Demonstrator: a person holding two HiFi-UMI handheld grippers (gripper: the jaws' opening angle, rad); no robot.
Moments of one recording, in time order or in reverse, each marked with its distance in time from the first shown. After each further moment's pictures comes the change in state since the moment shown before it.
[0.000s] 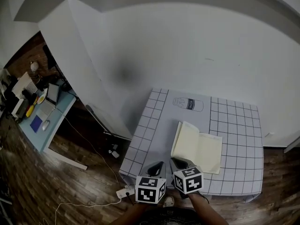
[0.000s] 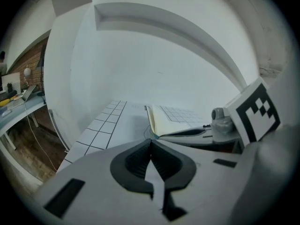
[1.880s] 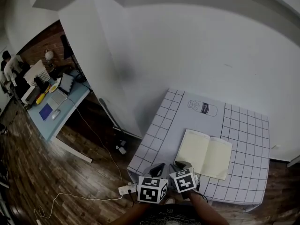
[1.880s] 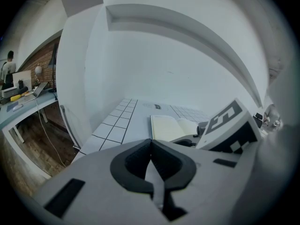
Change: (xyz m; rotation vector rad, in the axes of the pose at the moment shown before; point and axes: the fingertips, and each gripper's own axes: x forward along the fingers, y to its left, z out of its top) left arm -0.015 0.034 -0.015 -0.055 0.006 0.089; right arm 0.054 0.023 -0.053 -0.206 0.224 0.014
